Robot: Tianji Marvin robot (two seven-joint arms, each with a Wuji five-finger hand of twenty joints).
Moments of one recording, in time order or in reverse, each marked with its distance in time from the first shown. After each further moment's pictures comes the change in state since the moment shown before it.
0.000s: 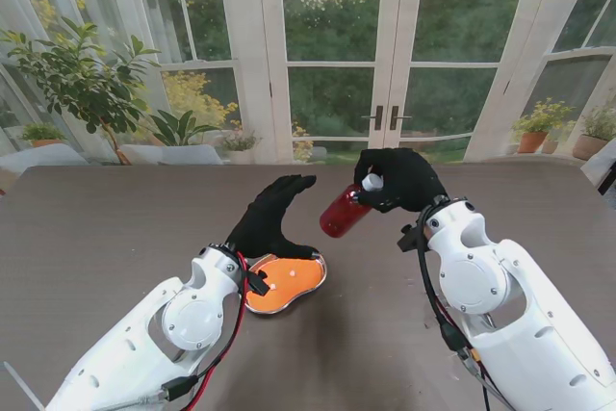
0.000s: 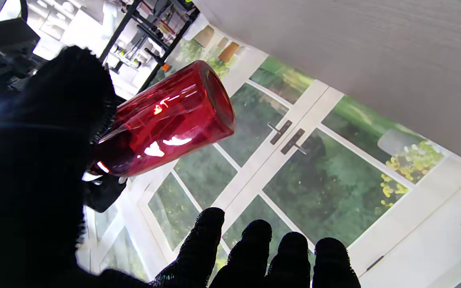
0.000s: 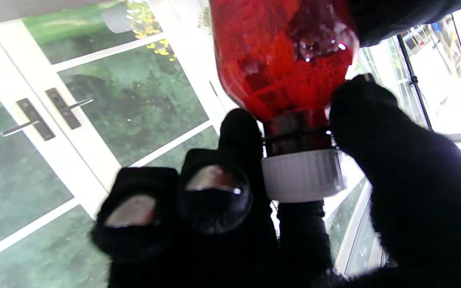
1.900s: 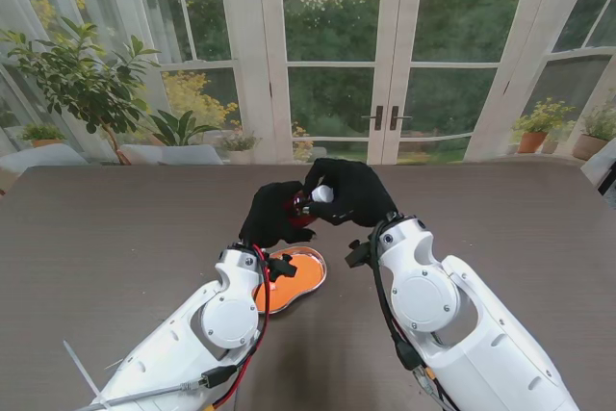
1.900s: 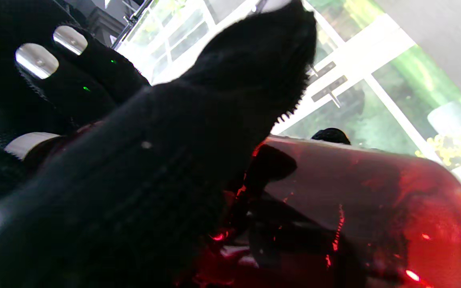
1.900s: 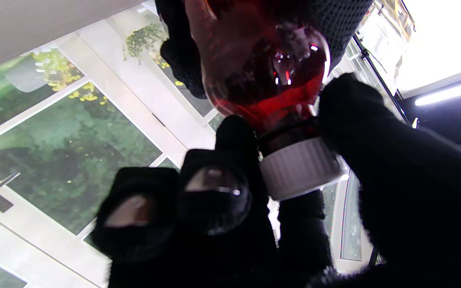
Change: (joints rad) left arm -0.075 -0.134 0.088 0.171 -0.143 -0.107 0.337; right arm 0.027 -0.057 -0.186 0.017 0.162 0.028 -0.129; left_hand 0.490 -0.466 0.278 -0.080 0.675 0.070 0.704 0.440 0.853 0.069 0.579 0.861 0.858 0.262 0.867 0.488 0.580 0.421 1.086 0.298; right_hand 0.052 -0.002 -0.014 -0.003 -0.051 -0.004 0.027 0.000 -0.029 0.034 0.037 0.062 0.000 0.003 0.001 0.010 0.000 0.000 0.001 0.001
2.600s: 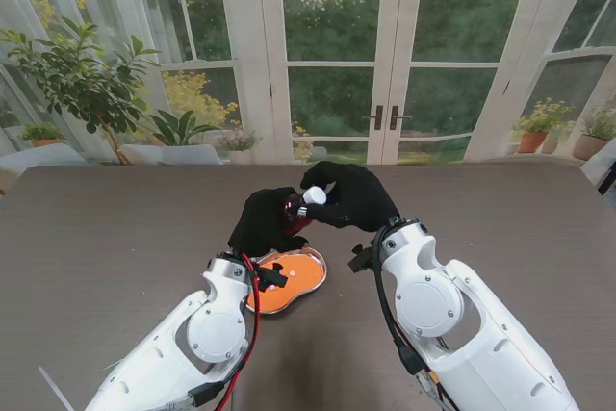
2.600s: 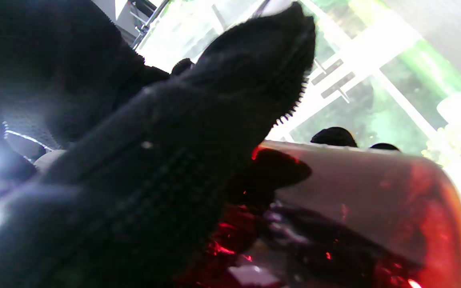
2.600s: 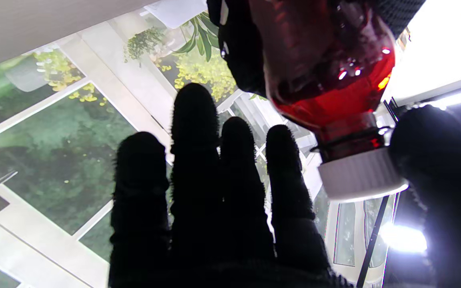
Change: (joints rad) left arm 0.092 0.029 -0.067 -0.102 0.073 -0.022 -0.040; right arm -0.023 0.002 0.020 0.000 -0.033 -0.040 0.013; left_hand 0.000 0.007 0.001 0.020 -0.024 0.034 0.076 0.091 -0.001 0.010 0.105 0.030 0.093 -0.003 0.009 0.067 0.140 0.002 0.000 0.042; right_hand -0.319 0.193 -0.115 0.120 -0.081 0.120 -0.385 0.212 -0.221 -0.008 -0.223 -0.300 -0.164 0.151 -0.719 -0.239 -0.458 0.149 -0.402 -0.110
